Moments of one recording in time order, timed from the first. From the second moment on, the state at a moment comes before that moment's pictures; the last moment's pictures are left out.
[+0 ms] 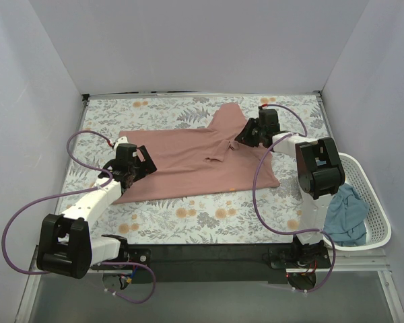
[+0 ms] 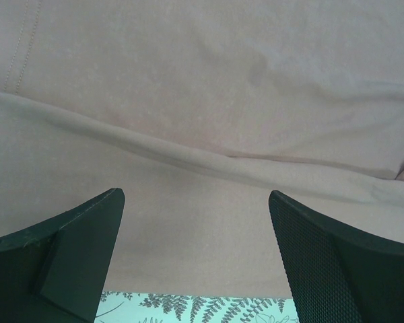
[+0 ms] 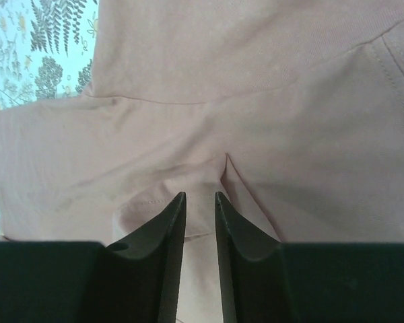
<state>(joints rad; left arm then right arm) -0.21 1.22 0.65 -0.22 -0.17 -0.60 0.26 1.98 1.21 0.08 -0.27 0.67</state>
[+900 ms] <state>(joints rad) -0.22 1.22 0.65 -0.22 -0.17 -0.60 0.28 2.01 1.21 0.05 -0.31 0.57</state>
